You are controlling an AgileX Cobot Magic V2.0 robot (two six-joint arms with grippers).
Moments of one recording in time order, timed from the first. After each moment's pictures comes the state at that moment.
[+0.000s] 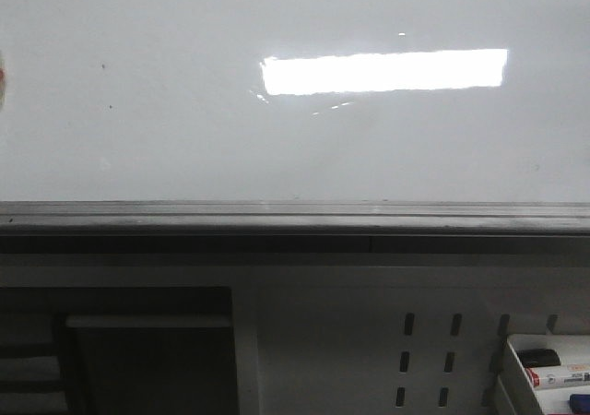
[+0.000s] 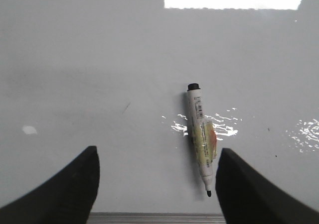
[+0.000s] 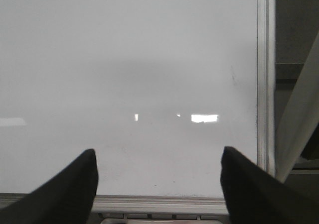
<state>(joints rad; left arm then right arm) 0.00 0.44 -0.64 -0.10 0.56 0.00 0.02 0.39 -0.56 -0.13 0.53 0.12</state>
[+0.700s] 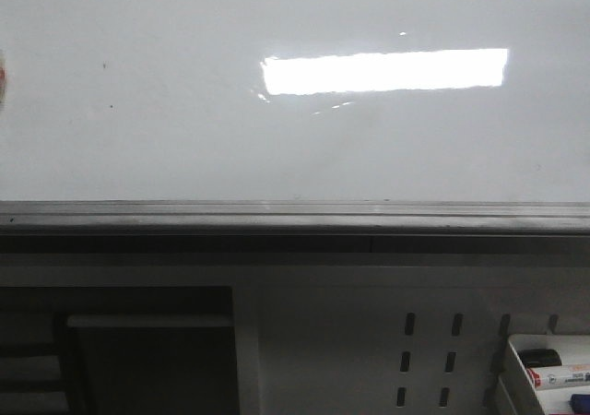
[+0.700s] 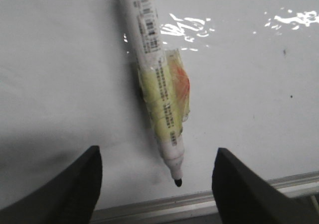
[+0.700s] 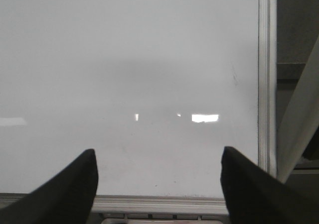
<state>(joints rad) -0.19 1.03 -0.64 -0.15 0.35 0.04 0.02 0.39 -0.56 -0.13 0.53 0.12</state>
